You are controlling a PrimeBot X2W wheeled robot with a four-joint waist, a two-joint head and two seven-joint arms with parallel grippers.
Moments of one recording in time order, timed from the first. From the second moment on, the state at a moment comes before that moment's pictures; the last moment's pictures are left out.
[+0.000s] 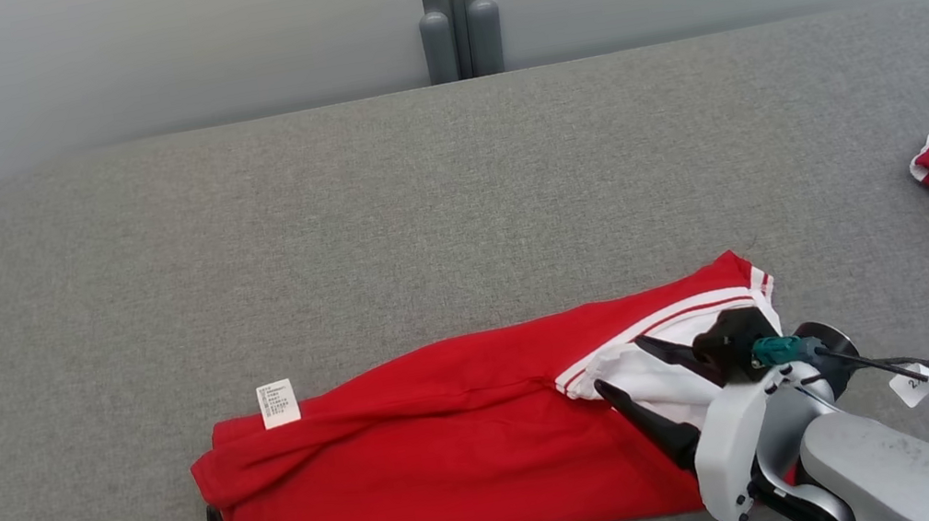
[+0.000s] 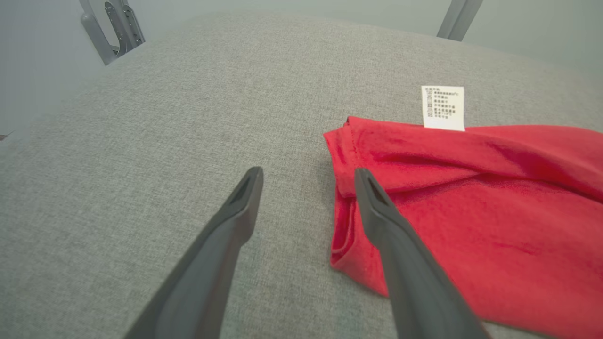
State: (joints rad) left arm -0.06 0.05 0.09 0.57 -0.21 -0.06 -0.26; right arm -0.41 -0.34 0.80 0.46 0.56 0.13 -0.11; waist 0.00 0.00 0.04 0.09
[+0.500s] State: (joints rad) left arm -0.07 0.05 0.06 0.55 -0.23 -0.05 -0.26; right arm -0.53 -0.34 0.93 0.56 0.58 0.13 -0.09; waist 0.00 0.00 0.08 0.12
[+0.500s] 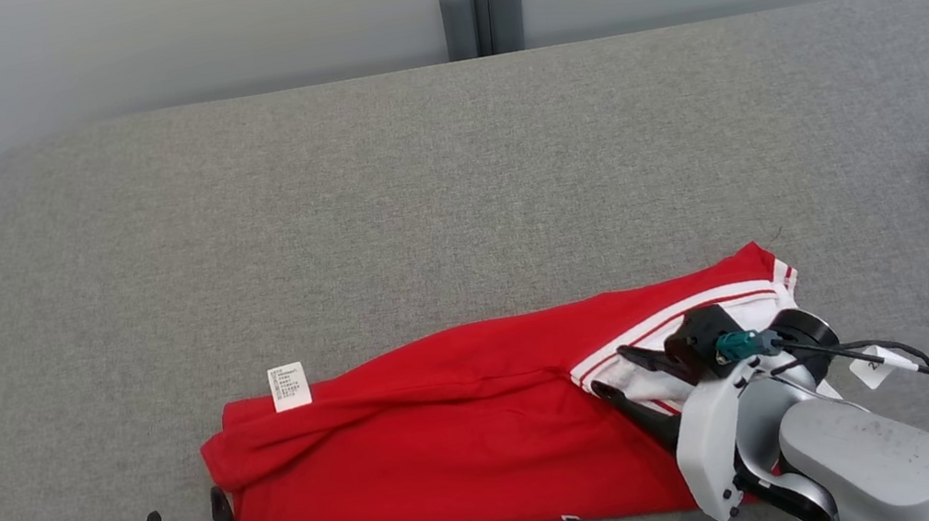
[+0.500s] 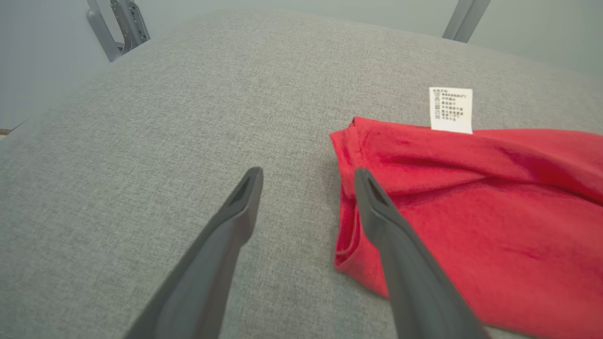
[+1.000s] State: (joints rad) left arm -0.08 0.05 0.06 0.52 -0.25 -0.04 -0.26; right arm -0.50 -0.35 1.02 0.49 0.64 0.13 -0.17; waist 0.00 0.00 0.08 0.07
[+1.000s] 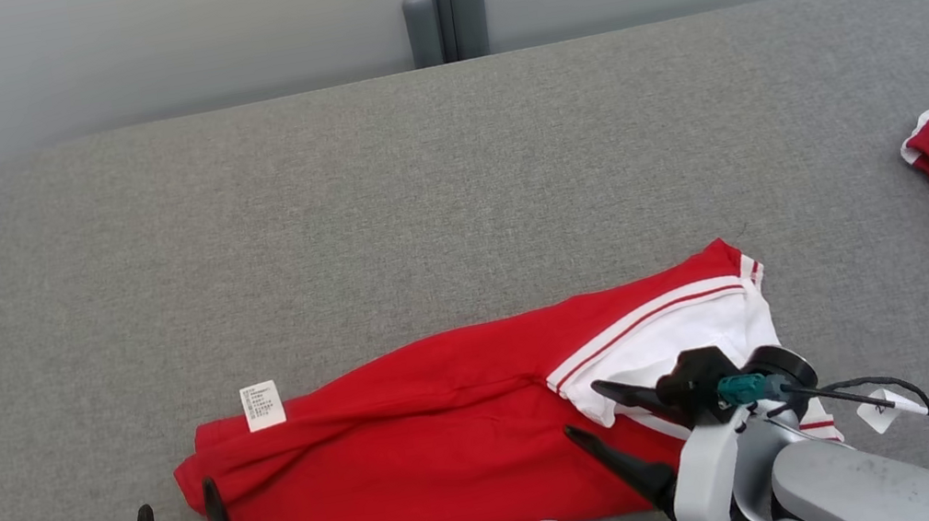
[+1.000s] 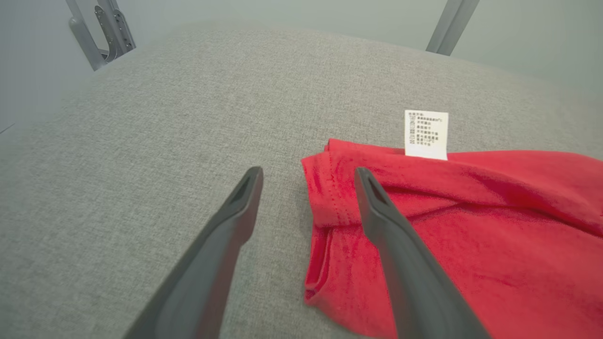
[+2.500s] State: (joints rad) left arm -0.07 0.05 0.05 0.52 -0.25 -0.05 -0.26; right arm -0.36 -0.37 0.74 0.54 0.64 0.13 -0.19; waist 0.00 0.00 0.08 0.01
